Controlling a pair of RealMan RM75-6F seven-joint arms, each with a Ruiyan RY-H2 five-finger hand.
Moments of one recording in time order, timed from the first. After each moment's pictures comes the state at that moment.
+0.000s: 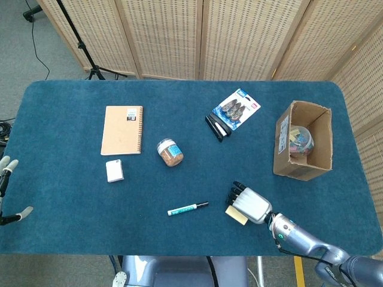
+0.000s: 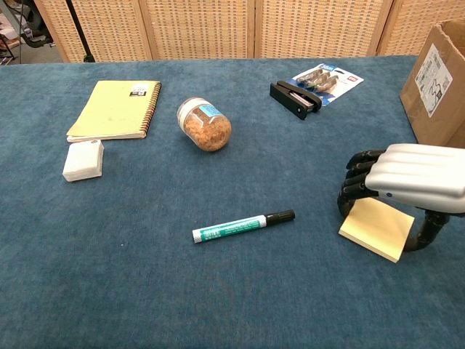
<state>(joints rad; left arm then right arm) -0.06 -1.04 -0.06 -1.67 1.47 1.50 -0.07 0.64 -1.40 -0.10 -1.38 -1.77 0.98 -0.14</state>
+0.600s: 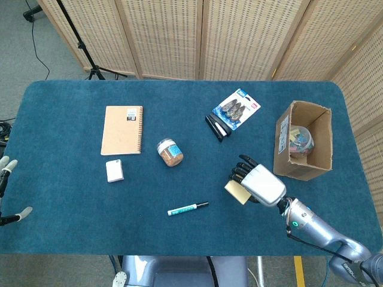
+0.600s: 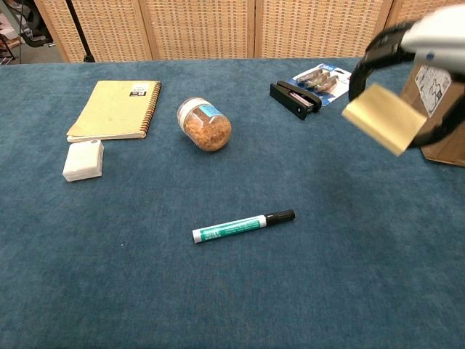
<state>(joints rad) -0.06 -1.03 -0.05 -1.68 1.48 1.51 -0.08 0.66 -1.15 0.03 -1.59 -1.73 1.14 -0.08</state>
